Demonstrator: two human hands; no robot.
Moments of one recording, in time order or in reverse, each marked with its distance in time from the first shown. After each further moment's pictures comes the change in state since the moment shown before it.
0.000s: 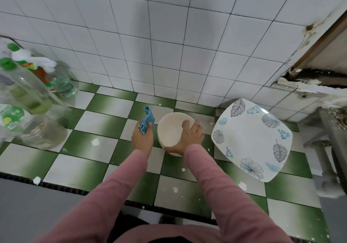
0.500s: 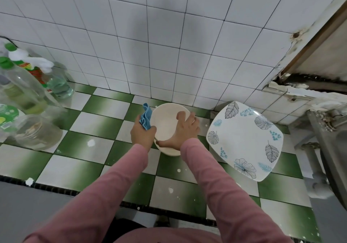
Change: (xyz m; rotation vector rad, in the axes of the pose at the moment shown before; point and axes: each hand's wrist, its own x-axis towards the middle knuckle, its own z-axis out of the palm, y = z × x) left_hand 0.001 0.012 0.006 0.105 -0.031 0.066; right_hand -0.021 -0.018 -0.038 0.027 0.098 -0.075
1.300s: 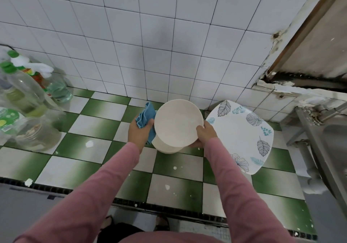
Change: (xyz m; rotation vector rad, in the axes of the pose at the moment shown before) left_hand -0.013 0.003 -0.009 -0.176 -0.097 -0.020; right_hand -0.023 0.066 -0.030 1.118 0.021 0.447
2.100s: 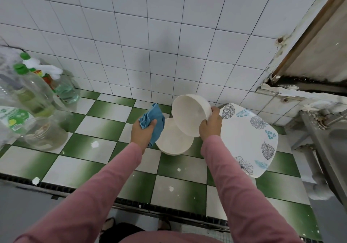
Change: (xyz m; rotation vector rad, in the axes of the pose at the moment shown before) left_hand -0.004 0.008 -0.009 -0.002 0.003 -0.010; right_hand 0.007 -0.015 0.009 -0.279 0.230 -0.410
